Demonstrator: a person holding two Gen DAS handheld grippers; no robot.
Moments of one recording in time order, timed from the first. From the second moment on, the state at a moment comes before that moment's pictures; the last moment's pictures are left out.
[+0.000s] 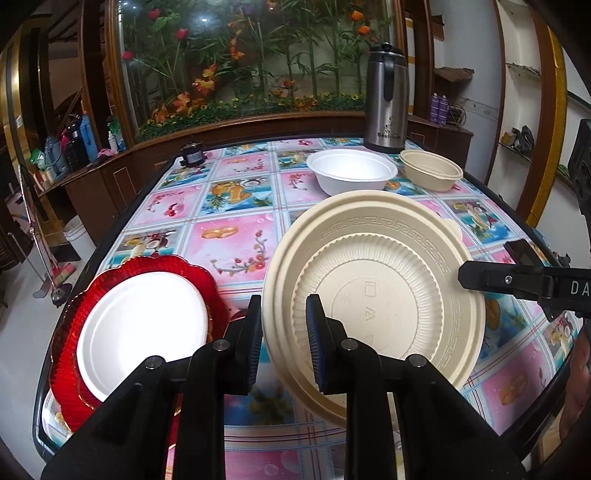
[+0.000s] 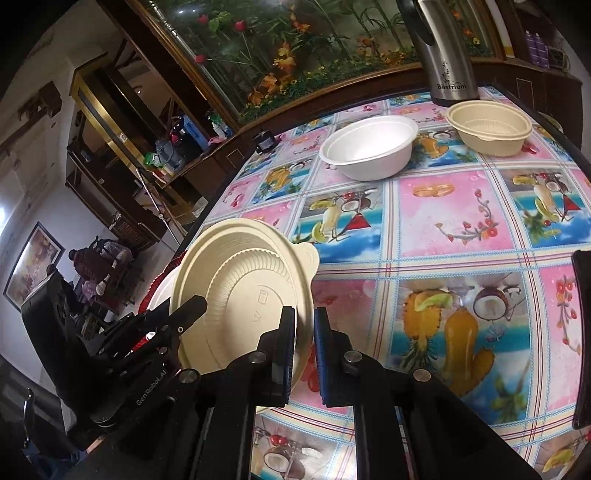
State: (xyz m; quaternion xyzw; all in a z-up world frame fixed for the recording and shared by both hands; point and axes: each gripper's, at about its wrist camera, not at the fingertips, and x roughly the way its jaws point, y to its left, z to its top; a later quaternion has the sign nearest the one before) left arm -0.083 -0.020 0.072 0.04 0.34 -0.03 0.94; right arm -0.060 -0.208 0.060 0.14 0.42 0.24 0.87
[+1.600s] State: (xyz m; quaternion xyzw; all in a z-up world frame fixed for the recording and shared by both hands) left arm -0.091 0.149 0.073 -0.09 0.32 0.11 0.94; right arm -0.025 -0.019 0.058 0.04 0.45 0.33 0.83
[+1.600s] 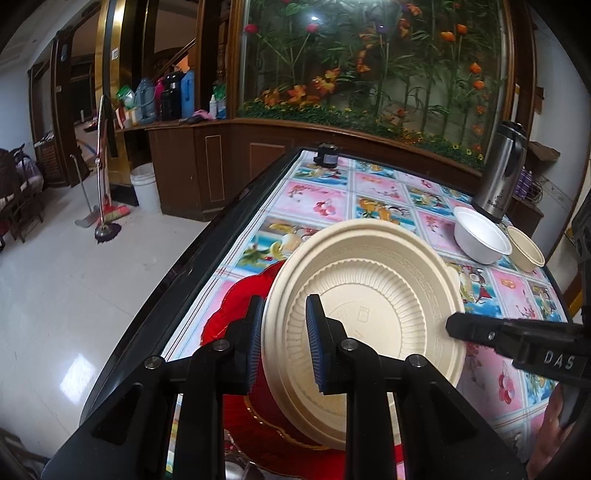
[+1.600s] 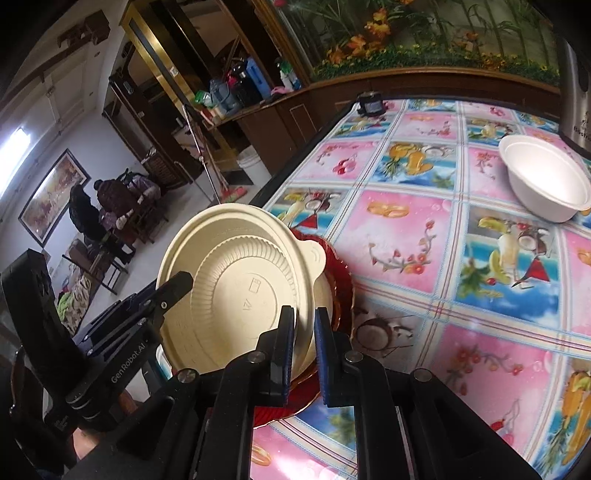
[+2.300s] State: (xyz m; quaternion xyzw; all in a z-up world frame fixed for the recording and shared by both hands) left arm -0.097 0.162 0.074 -0.09 0.32 0.13 0.93; right arm -0.033 -0.020 0.058 0.03 0.45 0.34 0.83
